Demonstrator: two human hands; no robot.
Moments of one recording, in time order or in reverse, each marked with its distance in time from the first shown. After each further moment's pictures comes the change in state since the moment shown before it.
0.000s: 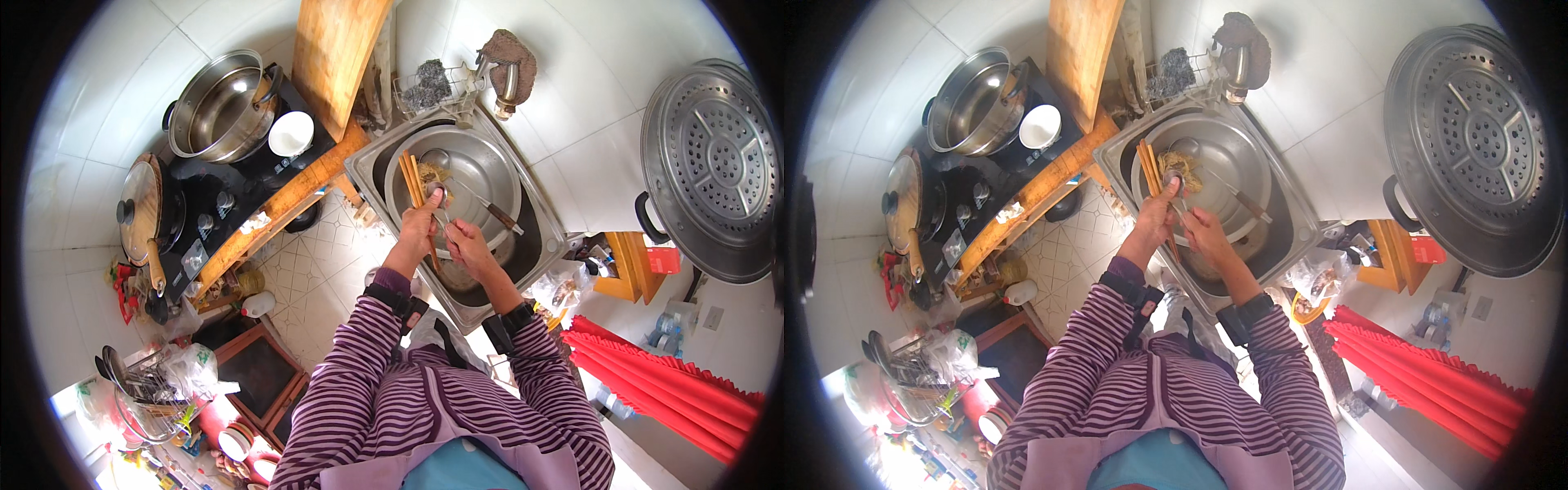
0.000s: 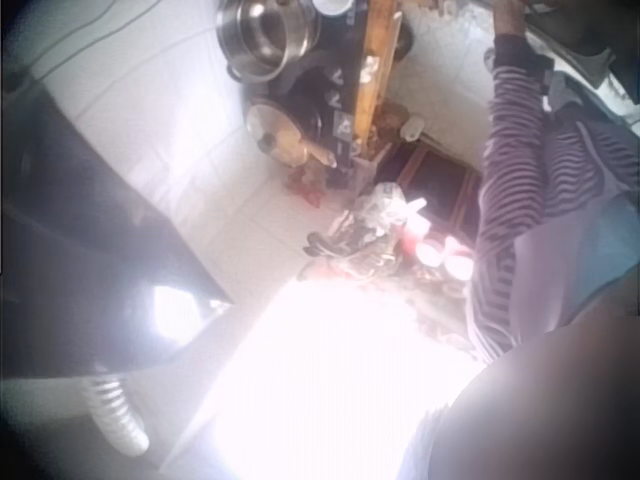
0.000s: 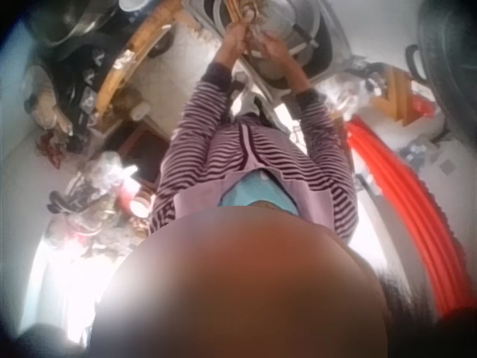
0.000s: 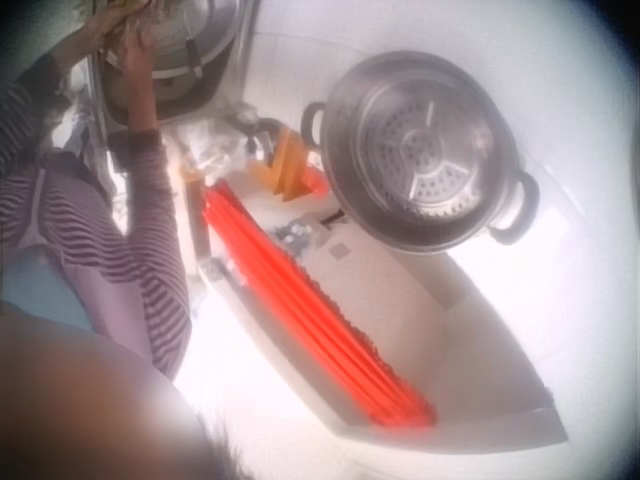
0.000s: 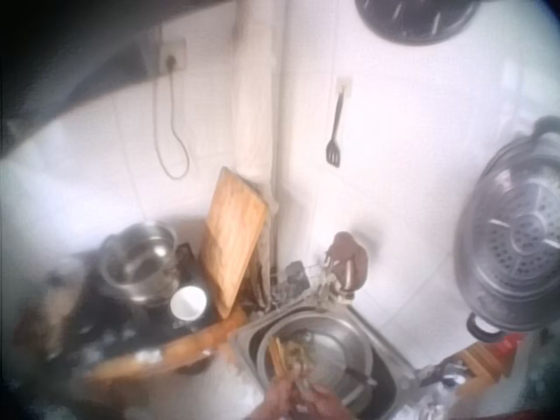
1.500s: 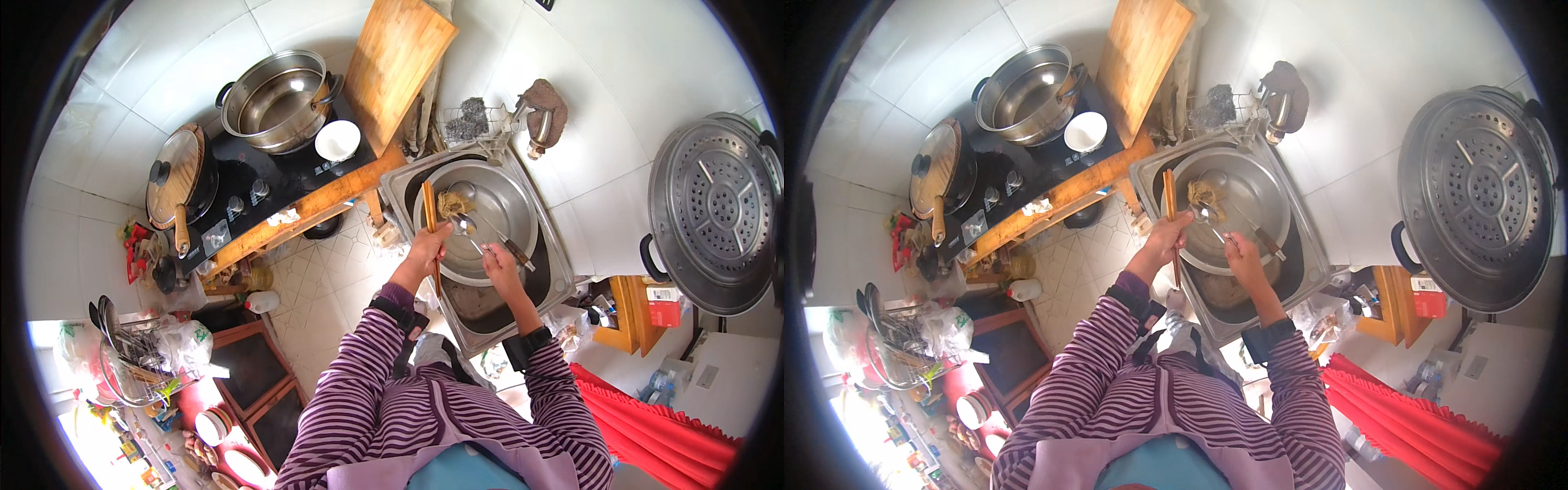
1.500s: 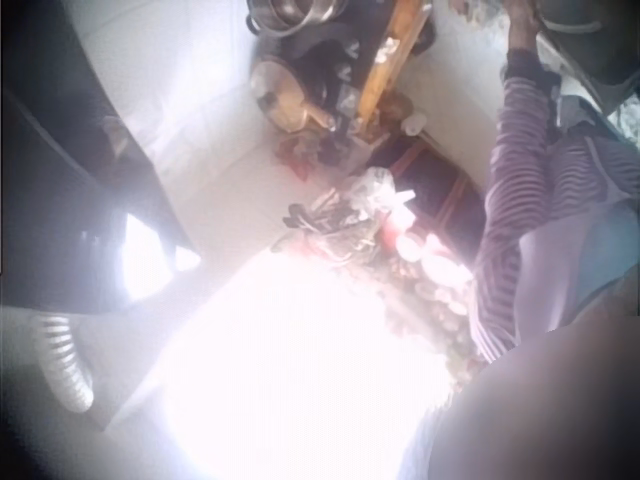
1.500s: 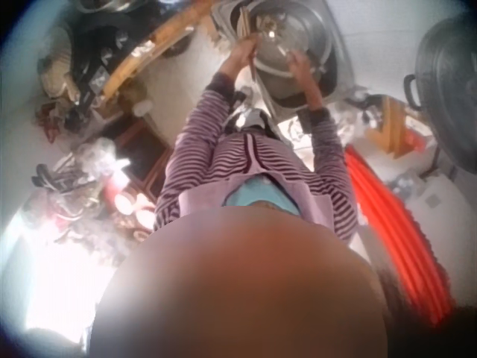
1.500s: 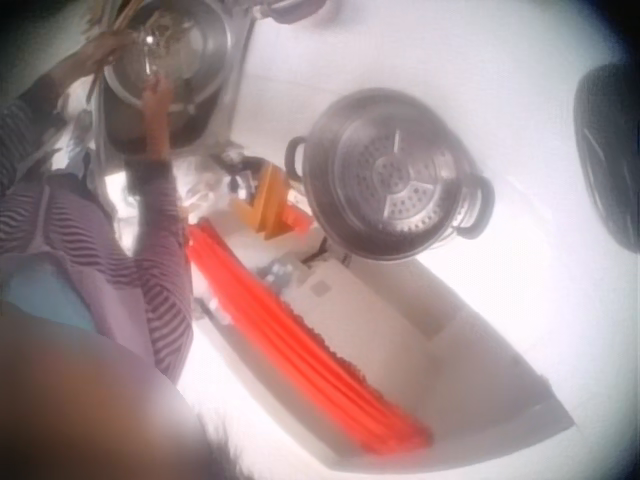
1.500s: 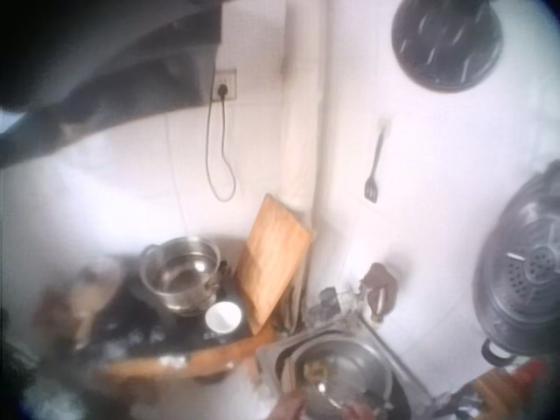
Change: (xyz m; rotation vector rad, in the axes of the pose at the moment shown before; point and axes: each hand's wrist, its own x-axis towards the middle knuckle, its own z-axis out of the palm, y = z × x) left_hand -0.006 0.001 -0.035 -0.034 -0.117 0.050; right_hand 0.008 0.010 -0.046 -0.691 0.126 -0.422
